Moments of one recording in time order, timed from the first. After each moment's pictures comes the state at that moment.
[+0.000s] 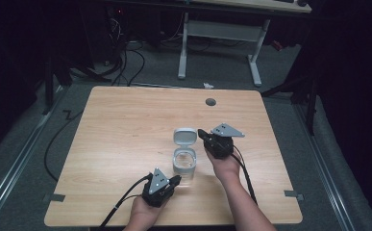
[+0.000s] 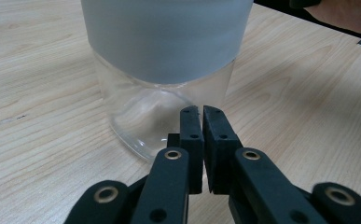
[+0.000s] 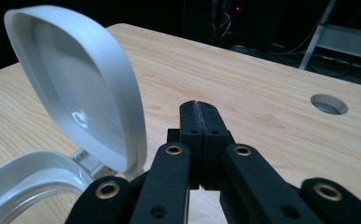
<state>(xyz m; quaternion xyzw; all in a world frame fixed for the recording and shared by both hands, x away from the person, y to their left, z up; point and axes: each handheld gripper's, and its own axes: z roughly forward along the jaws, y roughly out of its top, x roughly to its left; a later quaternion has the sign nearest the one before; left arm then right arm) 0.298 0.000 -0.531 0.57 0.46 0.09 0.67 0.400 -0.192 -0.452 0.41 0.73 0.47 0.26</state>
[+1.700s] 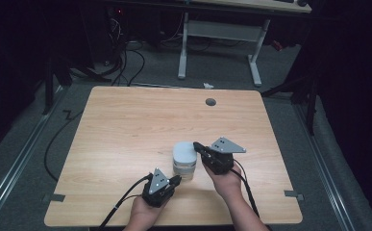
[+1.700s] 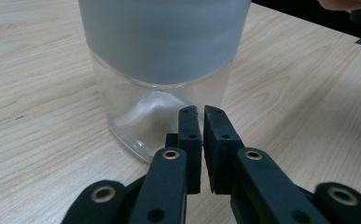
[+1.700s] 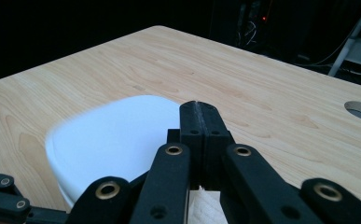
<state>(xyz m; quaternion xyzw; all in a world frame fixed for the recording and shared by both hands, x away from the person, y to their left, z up) 0.298 0.000 -0.531 0.57 0.46 0.09 0.67 0.350 -0.184 -0.448 0.37 0.75 0.49 0.24</state>
